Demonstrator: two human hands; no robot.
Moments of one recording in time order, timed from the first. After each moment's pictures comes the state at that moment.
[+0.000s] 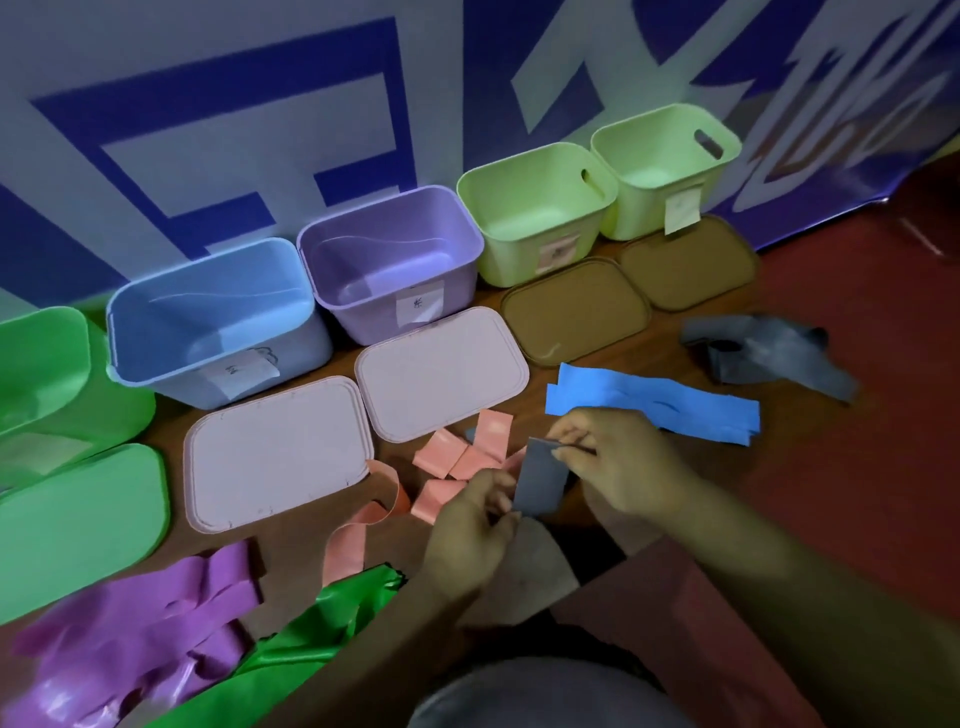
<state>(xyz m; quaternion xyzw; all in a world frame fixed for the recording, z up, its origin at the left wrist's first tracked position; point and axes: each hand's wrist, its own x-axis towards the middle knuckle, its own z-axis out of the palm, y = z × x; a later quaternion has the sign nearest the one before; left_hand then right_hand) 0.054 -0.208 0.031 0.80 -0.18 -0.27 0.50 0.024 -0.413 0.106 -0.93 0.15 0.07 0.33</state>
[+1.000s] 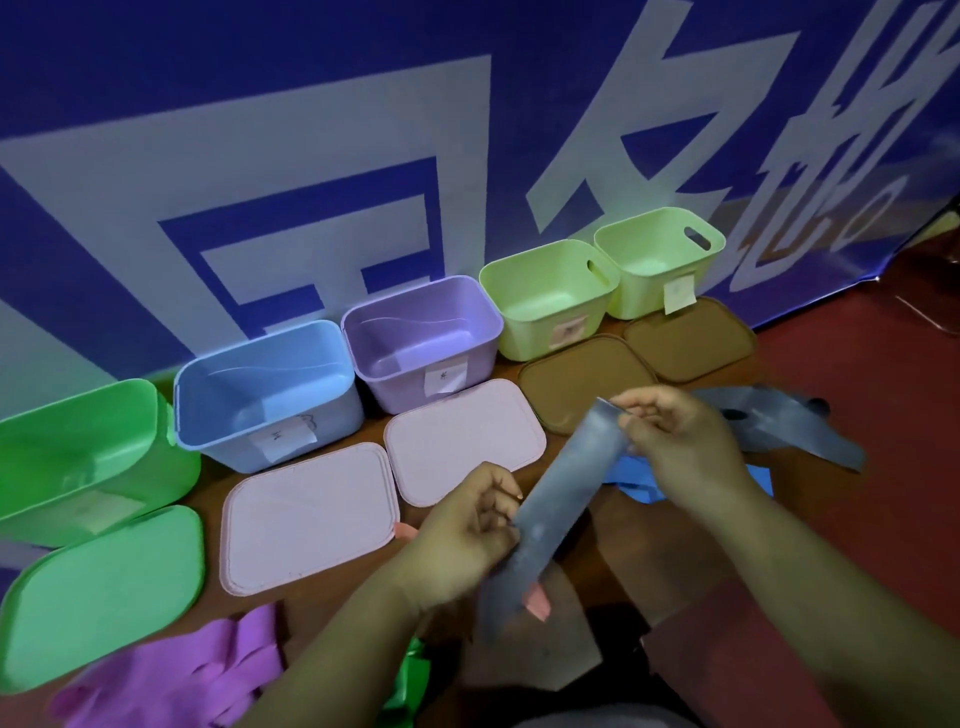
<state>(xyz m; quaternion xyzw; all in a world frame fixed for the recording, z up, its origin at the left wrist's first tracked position) 0.111 -0.190 0.120 0.69 -0.23 -0.37 0.57 0.039 -0.427 0.179 -0.77 0.27 -0.15 0.55</state>
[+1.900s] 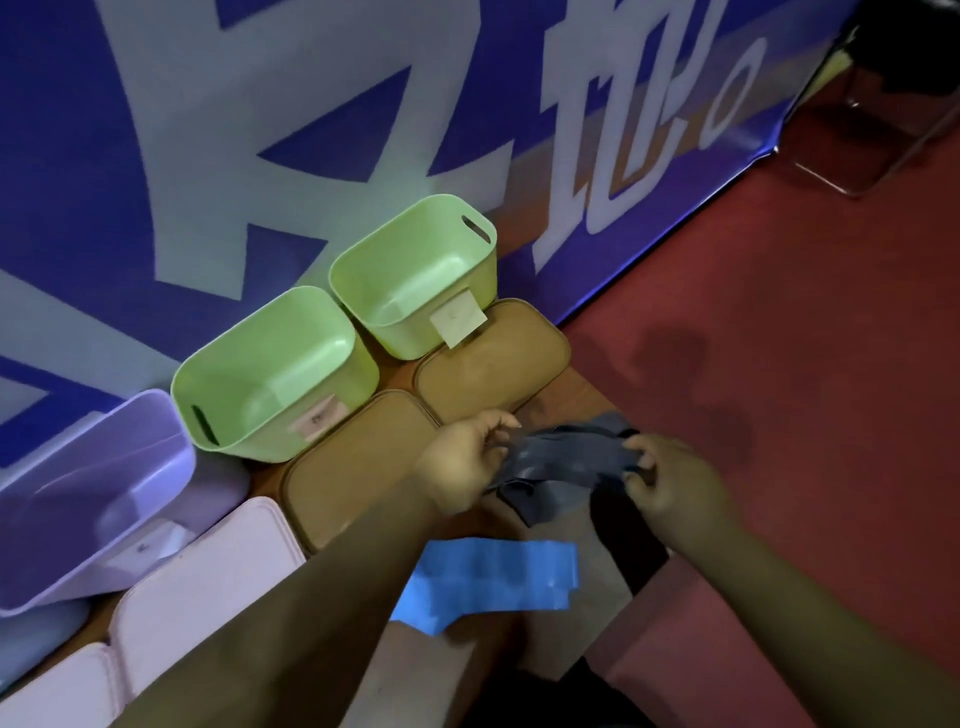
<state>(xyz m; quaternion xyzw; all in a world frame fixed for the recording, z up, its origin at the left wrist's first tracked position) 0.173 -0.637 0.064 0.80 -0.34 -0.39 0.32 -0.039 -0.796 0.050 -0.85 0.41 0.00 0.33</state>
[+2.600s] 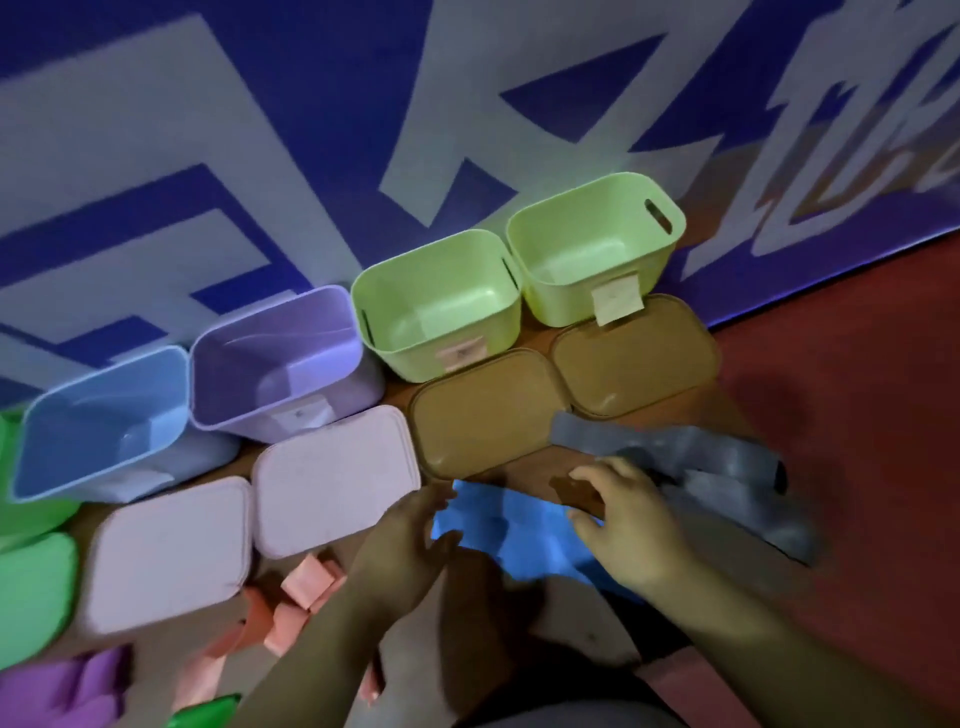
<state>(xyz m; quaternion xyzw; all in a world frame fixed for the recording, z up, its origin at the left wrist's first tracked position) 0.127 -0.396 0.060 0.91 -0.21 -0.19 0.30 0.041 -0.661 0.052 -0.93 0.16 0.05 0.32</state>
